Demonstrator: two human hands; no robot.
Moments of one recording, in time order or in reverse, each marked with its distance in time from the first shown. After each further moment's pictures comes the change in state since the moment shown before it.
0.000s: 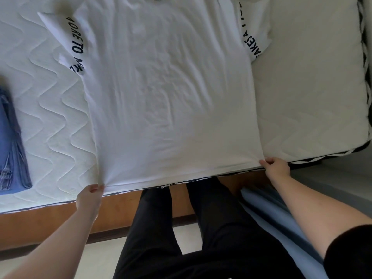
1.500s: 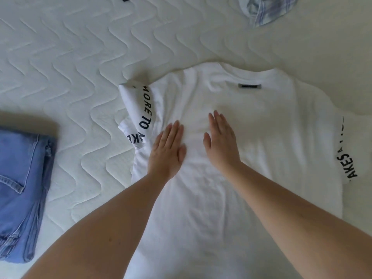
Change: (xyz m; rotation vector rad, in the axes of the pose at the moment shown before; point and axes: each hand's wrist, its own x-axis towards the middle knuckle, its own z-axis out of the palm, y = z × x) left_hand 0.164 0.334 0.034 0.498 0.302 0.955; right_hand -0.042 -0.507 0.136 -0.315 0.167 -1.270
